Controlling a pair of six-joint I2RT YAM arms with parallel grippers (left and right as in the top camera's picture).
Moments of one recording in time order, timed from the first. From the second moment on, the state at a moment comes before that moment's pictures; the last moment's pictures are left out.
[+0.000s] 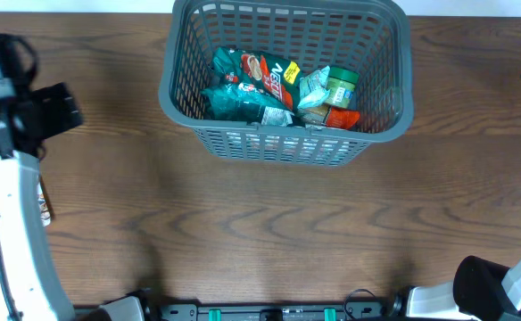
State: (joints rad) left arm 0.33 1.44 1.63 -1.20 -0.27 -0.12; right arm -0.30 1.65 2.37 -1.62 0.38 0.49
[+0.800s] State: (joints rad) left arm 0.76 1.75 1.60 -1.15 -0.20 -0.03; right arm -0.30 1.65 2.37 -1.62 0.38 0.49
